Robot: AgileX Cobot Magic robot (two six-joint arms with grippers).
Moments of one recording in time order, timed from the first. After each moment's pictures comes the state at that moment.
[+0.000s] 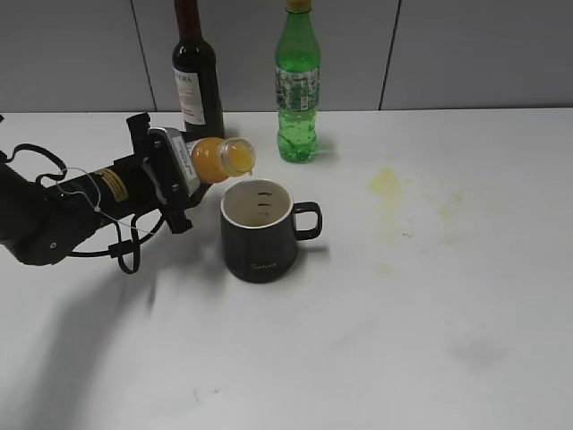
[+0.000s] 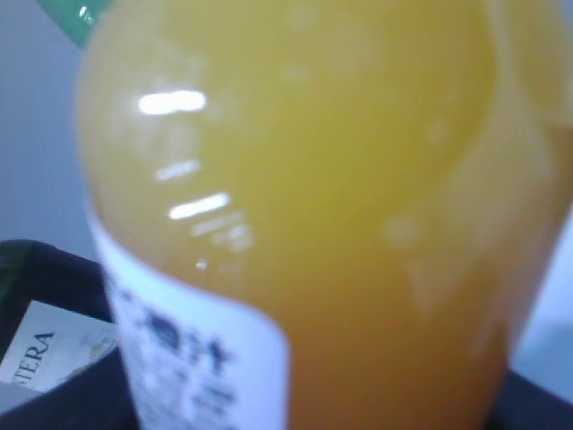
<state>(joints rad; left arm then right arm) -0.29 2.17 -0.92 0.36 -0.99 0.99 0.15 0.00 -0.41 -0.06 0.95 0.00</state>
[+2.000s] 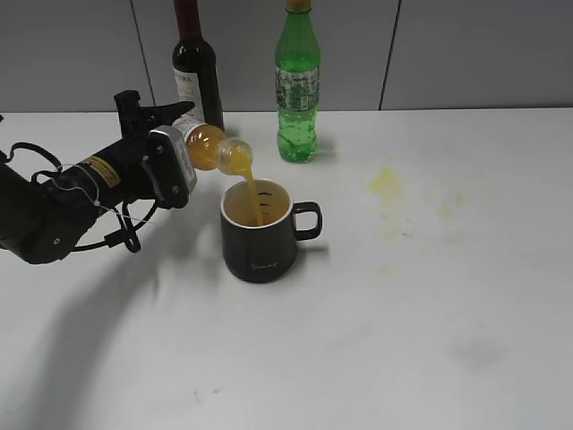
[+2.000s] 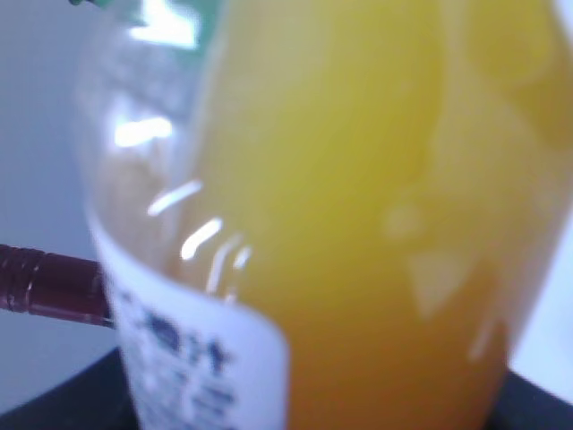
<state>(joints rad) -0.29 2.17 -0.92 0.22 -1.13 1.36 0.15 0.00 -0.41 -0.06 0.95 0.00</state>
